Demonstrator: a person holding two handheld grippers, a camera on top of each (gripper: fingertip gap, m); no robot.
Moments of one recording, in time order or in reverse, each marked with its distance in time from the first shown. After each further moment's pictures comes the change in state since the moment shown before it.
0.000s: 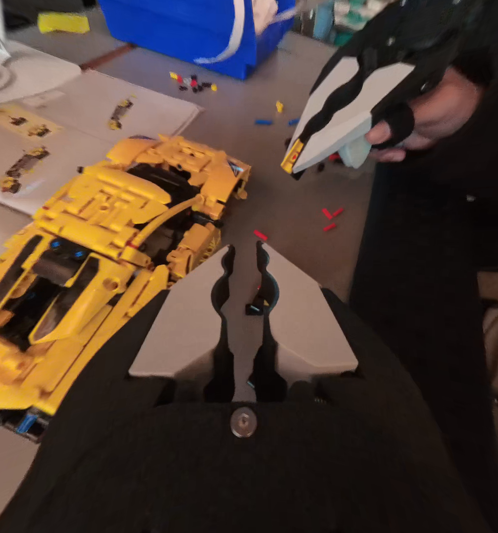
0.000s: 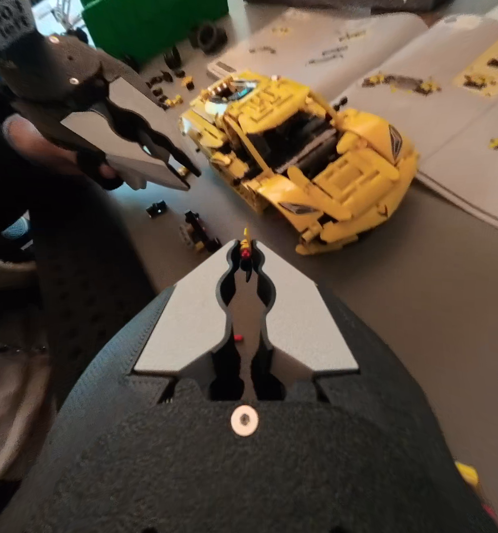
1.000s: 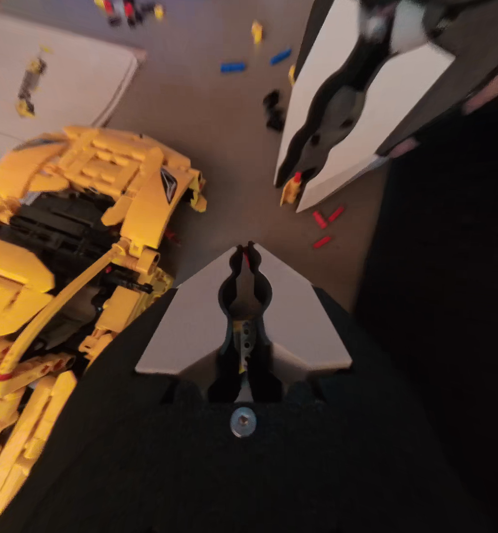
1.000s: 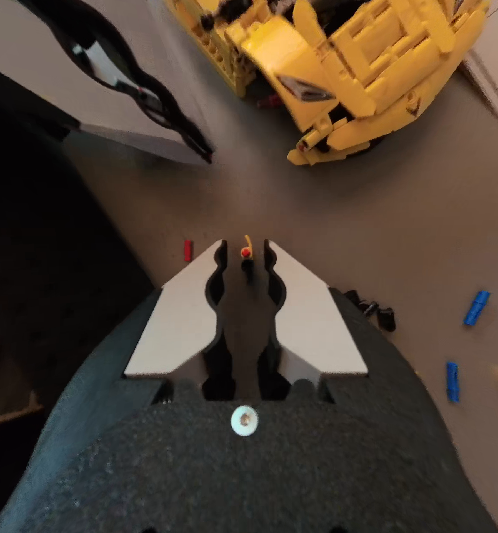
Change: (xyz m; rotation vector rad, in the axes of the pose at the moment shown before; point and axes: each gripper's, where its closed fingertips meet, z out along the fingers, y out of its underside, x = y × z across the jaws) left arm 0.033 -0.004 0.065 -0.170 -0.013 0.089; right arm 0.015 0.061 -0.010 -0.421 0.128 -0.109
